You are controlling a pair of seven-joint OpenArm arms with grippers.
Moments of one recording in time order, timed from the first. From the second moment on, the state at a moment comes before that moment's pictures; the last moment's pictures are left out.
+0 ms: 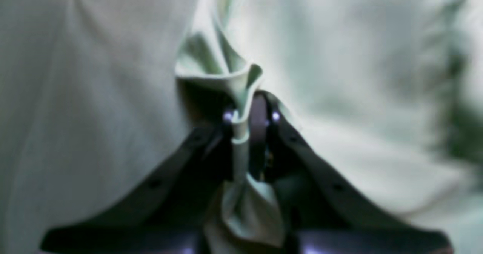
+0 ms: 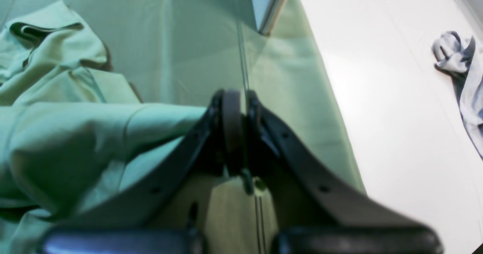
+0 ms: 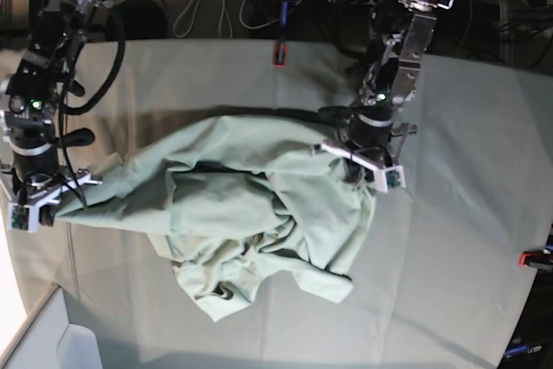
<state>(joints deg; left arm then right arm) 3.1 -5.5 13.7 75.6 -27.7 11.6 8.1 -4.3 0.7 28.5 106.5 -8.4 17.6 -32.9</state>
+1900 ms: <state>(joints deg) -9.3 -2.8 -7.0 70.0 -29.8 20.0 22.5 -4.7 0.7 26.5 106.2 -4.1 17.6 -32.8</state>
